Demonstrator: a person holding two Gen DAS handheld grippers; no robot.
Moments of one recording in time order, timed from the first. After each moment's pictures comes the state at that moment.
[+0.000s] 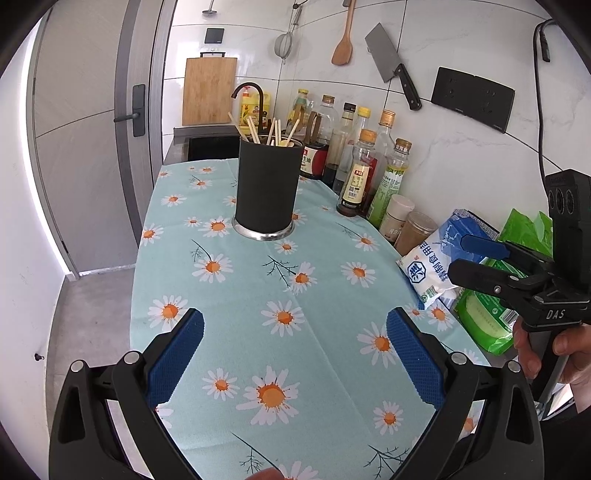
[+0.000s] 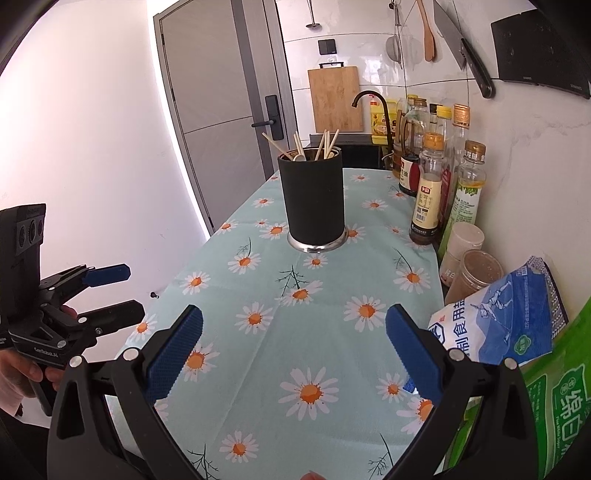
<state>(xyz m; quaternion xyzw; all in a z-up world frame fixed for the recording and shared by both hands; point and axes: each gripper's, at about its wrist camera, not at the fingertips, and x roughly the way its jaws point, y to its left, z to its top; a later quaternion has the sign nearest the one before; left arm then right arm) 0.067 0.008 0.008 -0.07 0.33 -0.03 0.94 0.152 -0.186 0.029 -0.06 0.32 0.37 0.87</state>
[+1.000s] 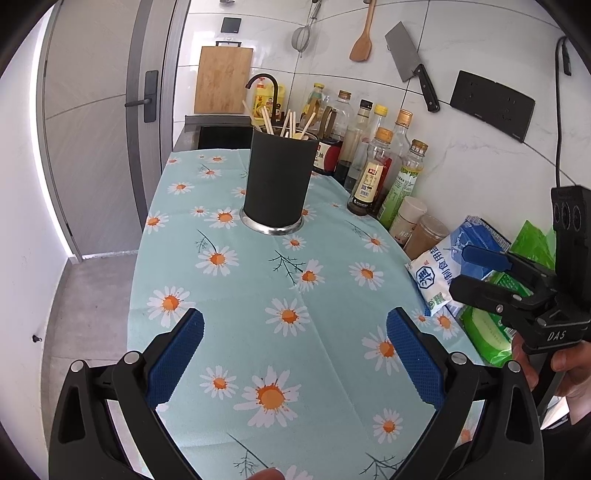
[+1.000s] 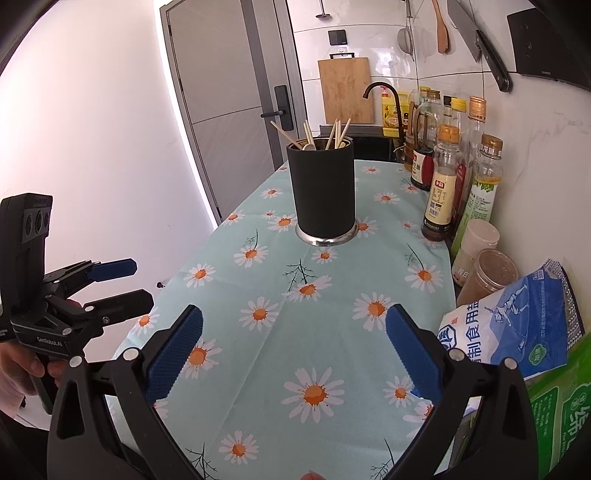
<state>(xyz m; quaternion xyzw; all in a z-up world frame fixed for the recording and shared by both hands) 0.077 0.011 0.002 -0.10 0.35 -0.02 0.93 0.162 -0.179 0.020 -0.07 0.34 0.39 0.85</state>
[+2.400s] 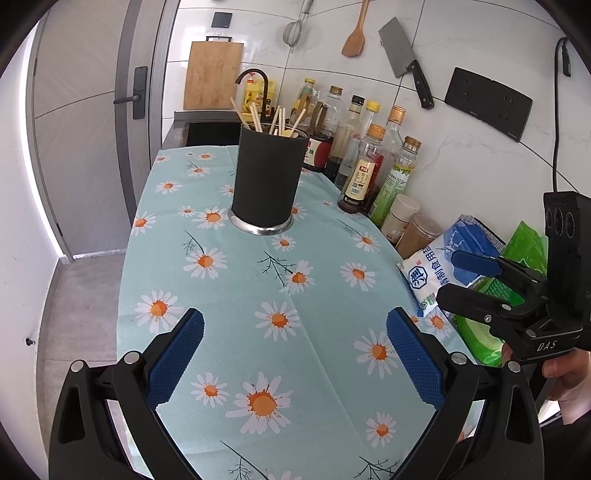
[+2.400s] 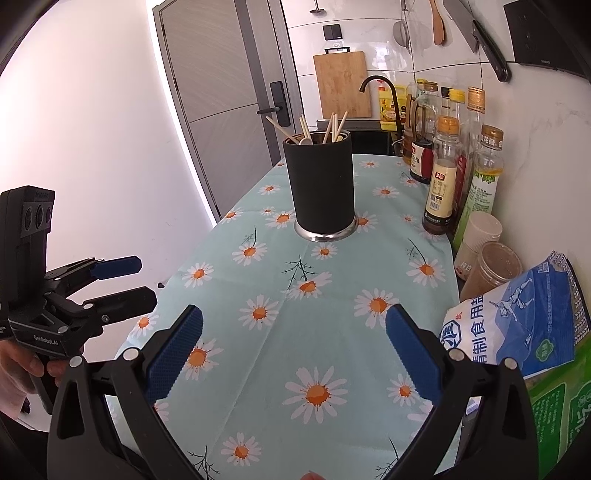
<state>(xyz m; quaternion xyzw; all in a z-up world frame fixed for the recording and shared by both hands) 0.088 0.008 0.003 -0.09 0.36 -0.04 0.93 0.164 -0.176 0.016 -0.06 0.35 0.38 0.85</state>
